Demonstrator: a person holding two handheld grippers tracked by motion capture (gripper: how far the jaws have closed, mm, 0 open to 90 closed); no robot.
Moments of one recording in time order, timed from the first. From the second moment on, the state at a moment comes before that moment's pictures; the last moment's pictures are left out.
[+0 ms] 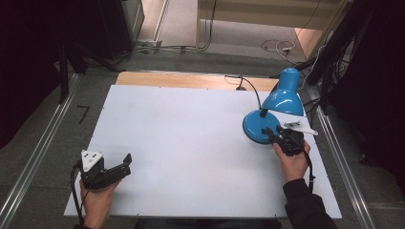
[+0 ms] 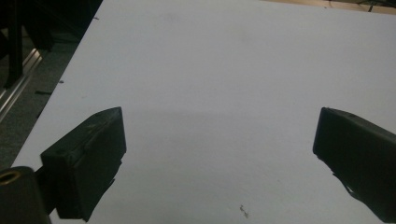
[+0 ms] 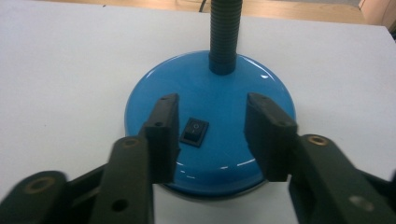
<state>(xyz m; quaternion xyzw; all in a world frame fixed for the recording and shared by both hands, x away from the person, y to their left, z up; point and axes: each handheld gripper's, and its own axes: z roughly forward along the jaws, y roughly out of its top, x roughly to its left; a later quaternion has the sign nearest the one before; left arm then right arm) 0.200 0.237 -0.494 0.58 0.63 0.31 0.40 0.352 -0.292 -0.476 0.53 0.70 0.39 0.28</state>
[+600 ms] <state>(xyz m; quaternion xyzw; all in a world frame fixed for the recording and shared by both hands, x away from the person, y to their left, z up) 0.200 0.237 -0.494 0.58 0.63 0.31 0.40 0.367 -0.285 -0.485 0.54 0.71 0.39 0.24</state>
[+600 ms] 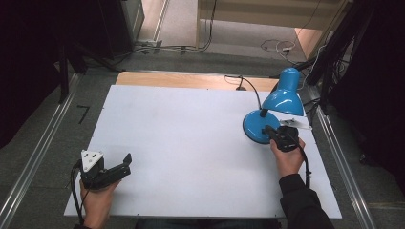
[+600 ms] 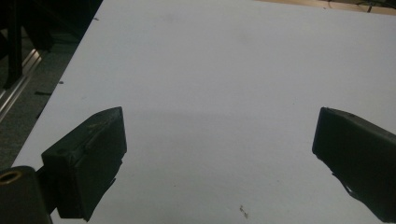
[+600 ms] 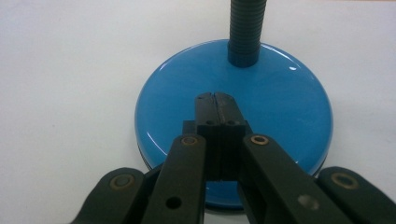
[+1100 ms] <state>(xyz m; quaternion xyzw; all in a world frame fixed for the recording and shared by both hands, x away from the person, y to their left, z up) 0.200 0.237 -0.494 0.58 0.63 0.31 0.40 0.372 -0.284 -0.489 0.54 0.71 0.38 0.23</state>
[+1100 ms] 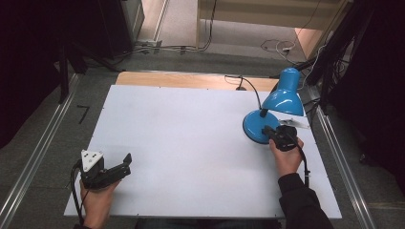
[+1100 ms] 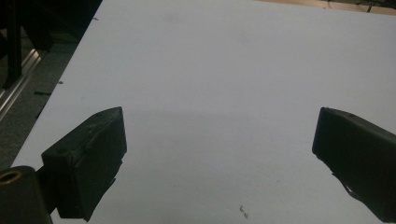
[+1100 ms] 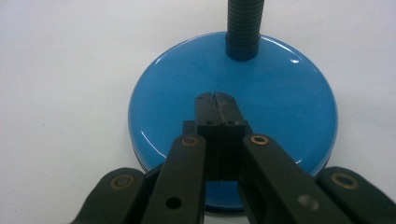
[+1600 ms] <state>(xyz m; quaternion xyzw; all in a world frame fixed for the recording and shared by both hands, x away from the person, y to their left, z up) 0.200 0.237 -0.494 0.58 0.63 0.31 0.40 0.373 -0.284 -0.491 0.54 0.71 0.38 0.23</state>
